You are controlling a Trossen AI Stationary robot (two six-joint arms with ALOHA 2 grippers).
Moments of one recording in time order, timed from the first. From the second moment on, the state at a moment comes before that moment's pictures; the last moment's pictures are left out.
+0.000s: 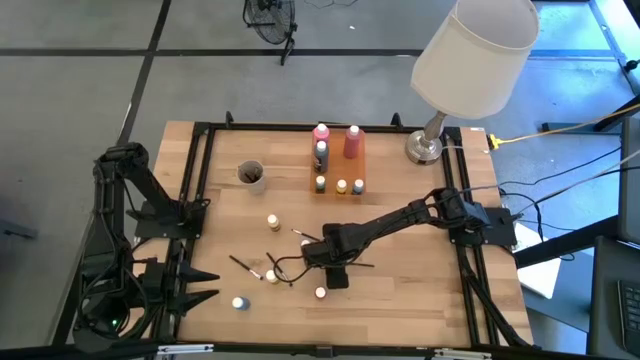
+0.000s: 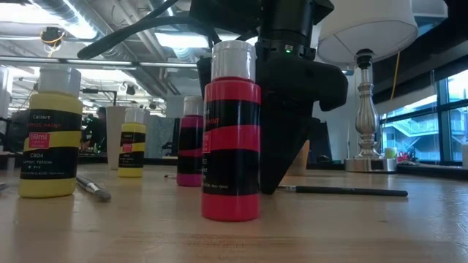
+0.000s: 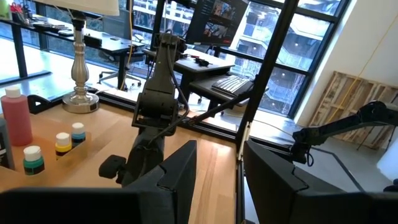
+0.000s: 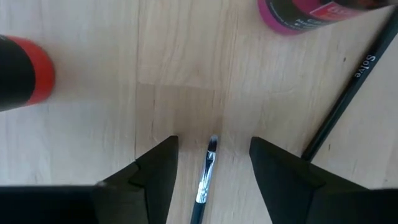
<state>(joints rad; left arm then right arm) -1.33 1.33 1.30 -0.65 -1.46 -0.98 0.30 2.24 1.67 -0.84 0.01 0.19</state>
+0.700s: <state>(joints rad) -1.33 1.33 1.30 -0.65 -1.46 -1.01 0.29 2.24 1.67 -0.85 0.00 0.23</state>
